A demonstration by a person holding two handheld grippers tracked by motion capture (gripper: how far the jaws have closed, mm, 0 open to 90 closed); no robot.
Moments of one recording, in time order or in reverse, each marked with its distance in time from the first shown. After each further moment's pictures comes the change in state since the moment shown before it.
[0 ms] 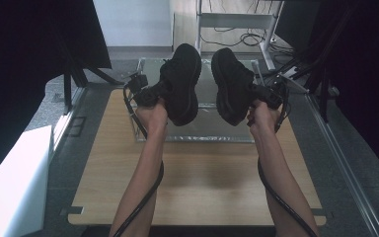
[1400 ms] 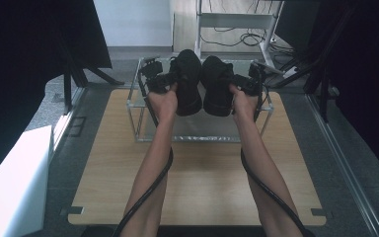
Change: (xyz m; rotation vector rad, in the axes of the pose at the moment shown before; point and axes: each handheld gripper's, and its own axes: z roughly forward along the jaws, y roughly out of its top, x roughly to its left) left arm -0.017 0.017 0.052 0.114 0.181 0.095; right arm 0.026 -0.001 0.064 0.014 -0.184 -0.203
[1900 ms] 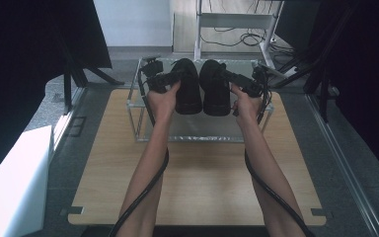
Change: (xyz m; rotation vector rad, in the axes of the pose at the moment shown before) left arm 0.003 0.003 -0.006 0.038 -0.119 0.045; right arm -0.013 0.000 -0.008 -0.027 0.182 0.043
